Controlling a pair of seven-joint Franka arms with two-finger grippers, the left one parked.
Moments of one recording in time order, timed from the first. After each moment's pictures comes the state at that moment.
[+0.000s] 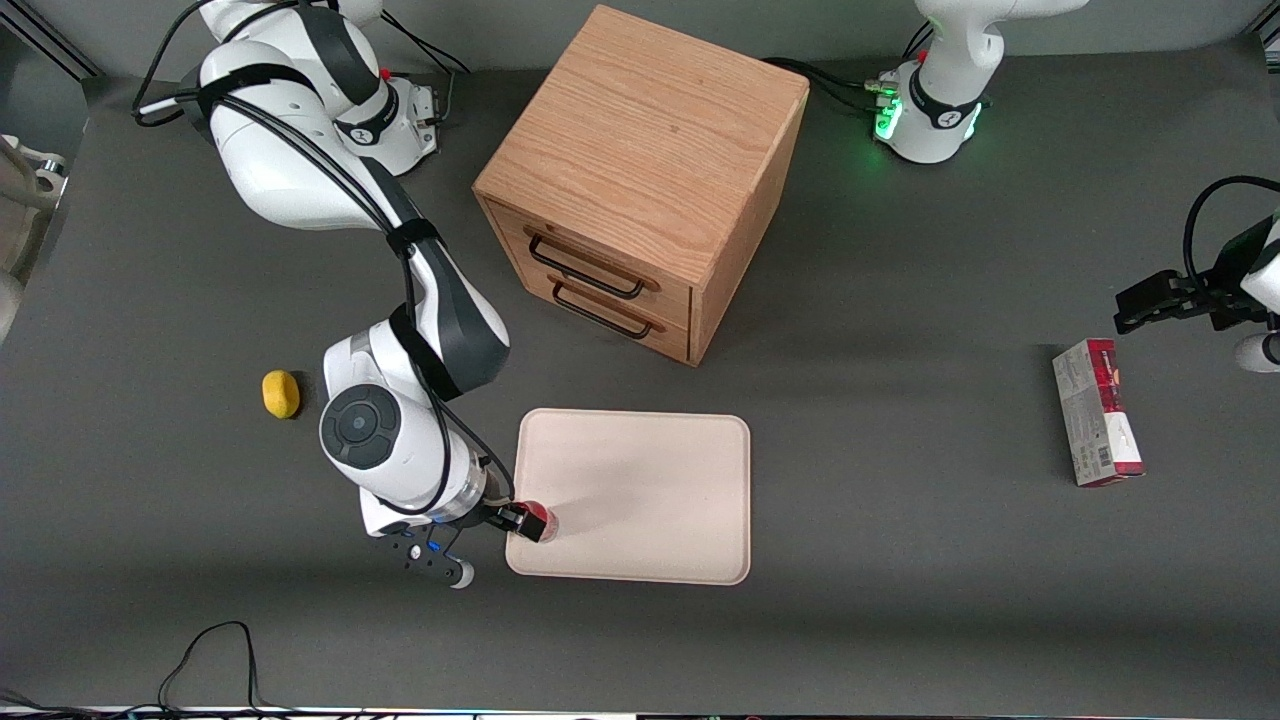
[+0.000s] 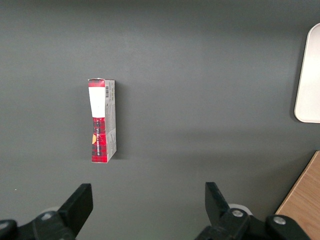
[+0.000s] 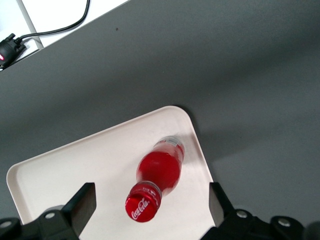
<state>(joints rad) 0.34 0.92 0.11 -0.91 -0.06 1.97 0.85</state>
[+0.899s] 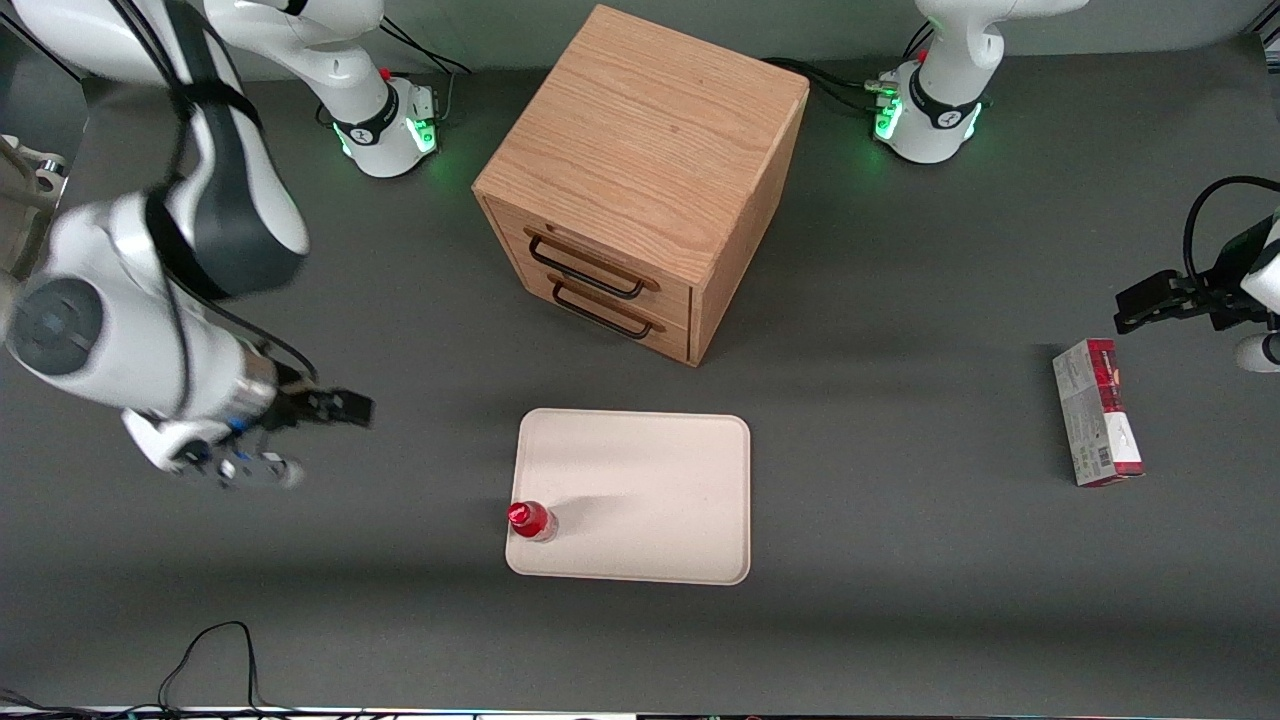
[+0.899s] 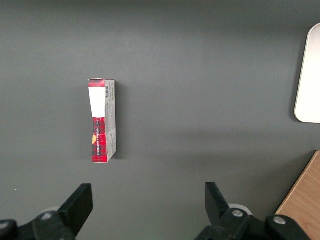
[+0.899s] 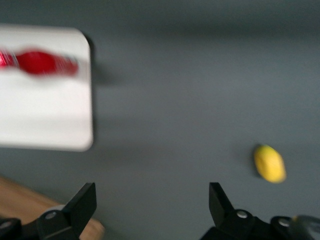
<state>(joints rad) 0.06 0.24 0.10 -1.58 -0.01 1.74 0.13</state>
